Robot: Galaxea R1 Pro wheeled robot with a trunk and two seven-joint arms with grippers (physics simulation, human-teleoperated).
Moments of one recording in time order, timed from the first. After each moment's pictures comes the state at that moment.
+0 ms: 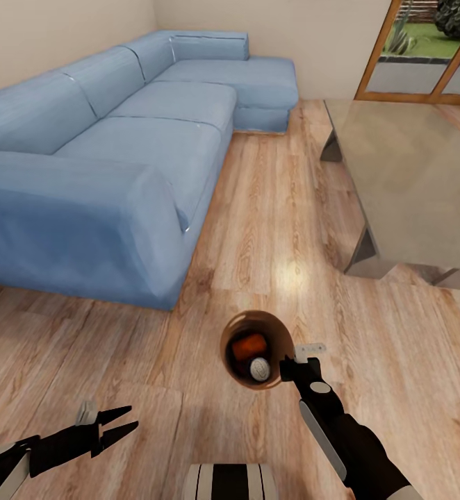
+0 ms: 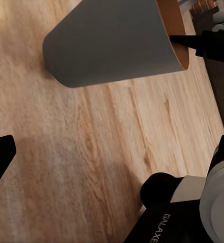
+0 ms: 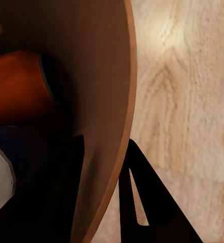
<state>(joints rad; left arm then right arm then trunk) -0.31 0.42 -0.05 -0.81 0.48 0.15 -1.24 -0.43 -0.05 0.36 -1.18 -0.23 0.41 -0.33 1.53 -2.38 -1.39</state>
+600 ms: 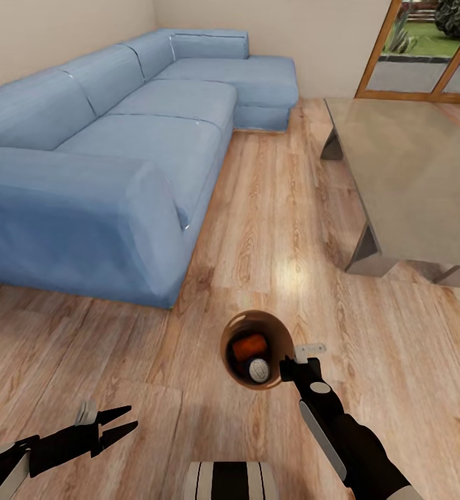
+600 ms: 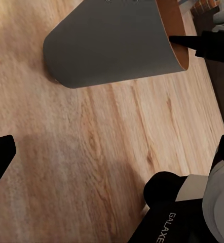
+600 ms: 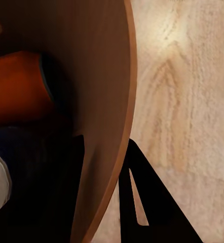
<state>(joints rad) -0.31 0.42 -0.05 -0.81 0.48 0.15 -1.24 -0.43 -0.05 0.36 -1.18 -0.23 0.41 -0.33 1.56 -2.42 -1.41</state>
